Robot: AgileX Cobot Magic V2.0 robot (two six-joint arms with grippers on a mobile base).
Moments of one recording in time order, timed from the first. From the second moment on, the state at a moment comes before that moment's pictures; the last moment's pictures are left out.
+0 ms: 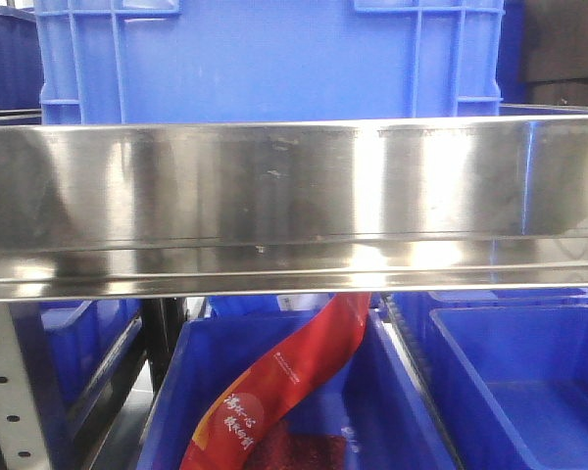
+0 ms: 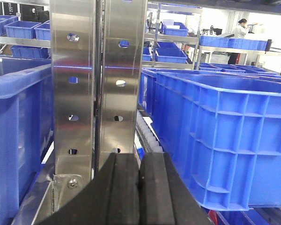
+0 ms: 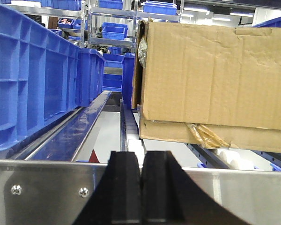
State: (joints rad) left arm -0.02 0.19 -0.40 -0.21 0.25 0.15; right arm 0.00 0.01 0.00 0.07 -0.02 -0.11
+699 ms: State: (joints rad) left arm -0.02 0.19 -0.40 -0.21 0.25 0.15; right arm 0.00 0.01 0.00 0.07 -0.02 -0.11
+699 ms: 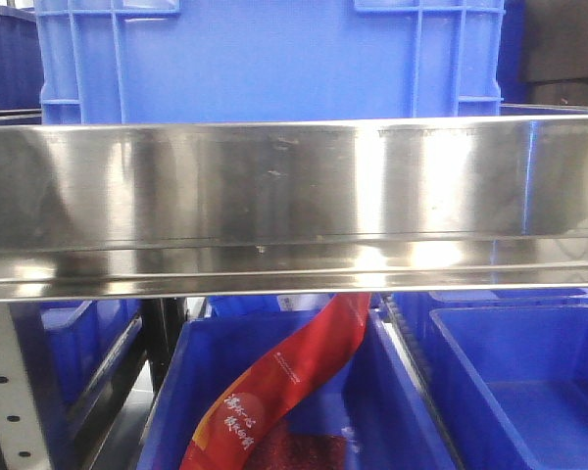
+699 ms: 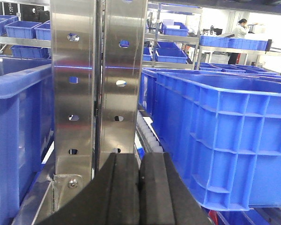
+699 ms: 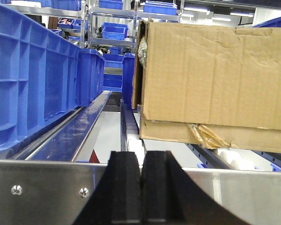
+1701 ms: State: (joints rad) left arm -0.02 0.13 -0.21 -0.18 0.15 0.15; right arm 0.00 0.01 0.00 0.07 -0.02 -0.11
